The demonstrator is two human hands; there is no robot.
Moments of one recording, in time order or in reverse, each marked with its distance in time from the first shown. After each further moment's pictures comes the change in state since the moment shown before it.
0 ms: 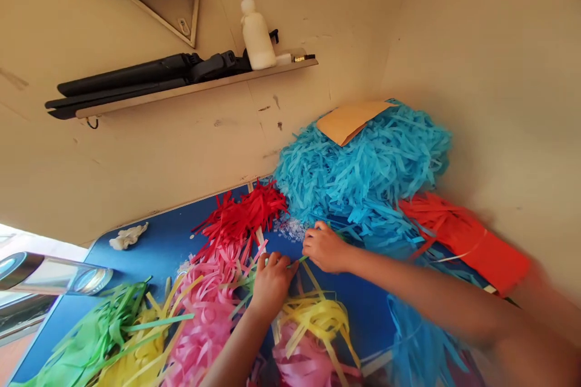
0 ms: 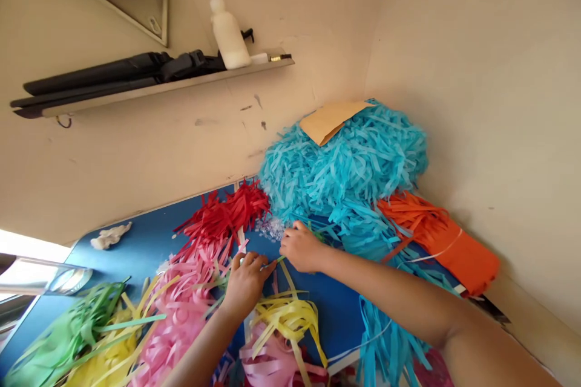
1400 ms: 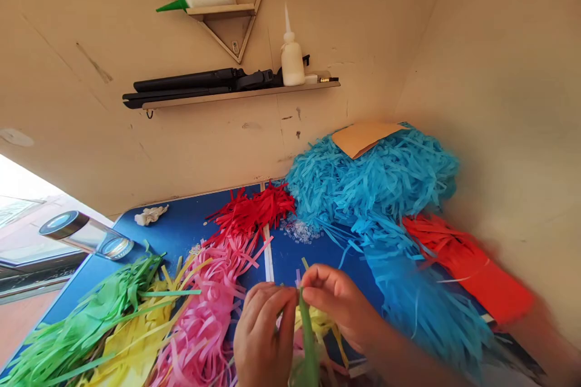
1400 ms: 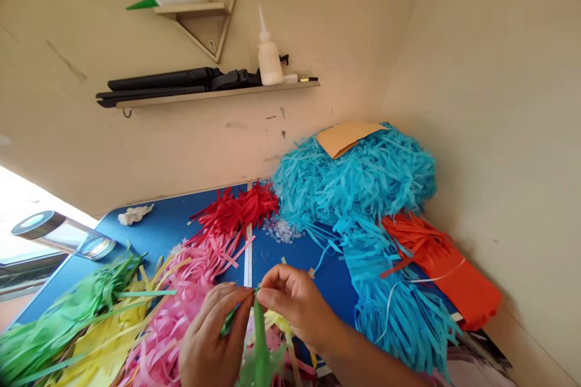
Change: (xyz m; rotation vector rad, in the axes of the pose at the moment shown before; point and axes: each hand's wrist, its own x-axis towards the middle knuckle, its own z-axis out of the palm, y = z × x) left_hand -0.050 0.090 -0.118 -0.345 0.791 -0.243; right_hand -0.053 -0.130 -0.080 1.869 0.326 0.392
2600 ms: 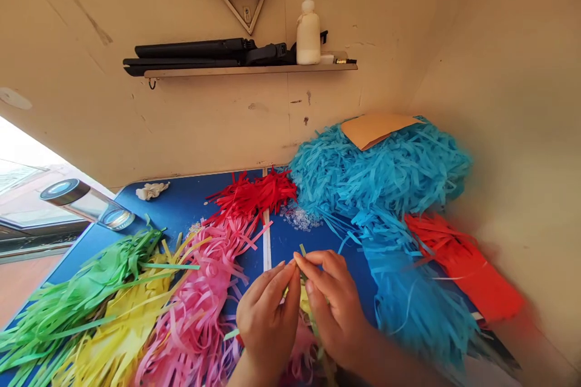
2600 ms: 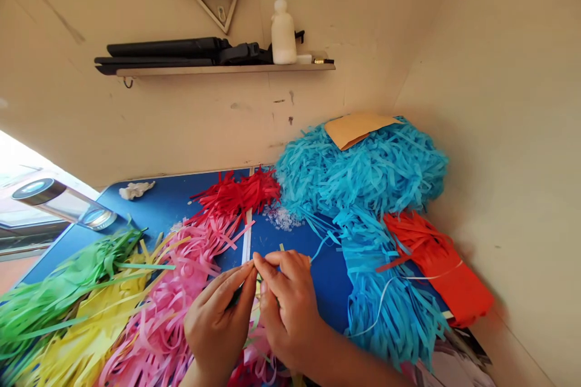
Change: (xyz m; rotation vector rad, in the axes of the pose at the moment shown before) left_hand -0.004 0.009 0.017 0.046 0.102 -0.084; right_hand -0.016 0.002 0.006 -1.077 0.190 -0.781
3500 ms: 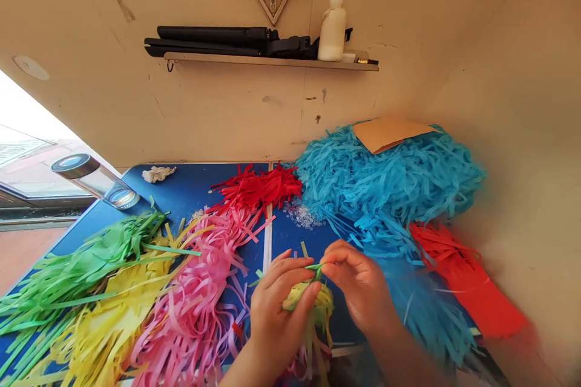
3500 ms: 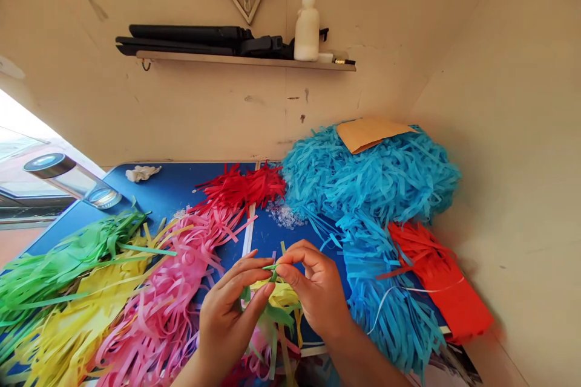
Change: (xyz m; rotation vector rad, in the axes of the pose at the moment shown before) left_hand -0.002 0.003 -0.003 -0.341 -0.166 -0.111; right_hand 0.011 0.024 -0.017 0.639 -0.008 0.401
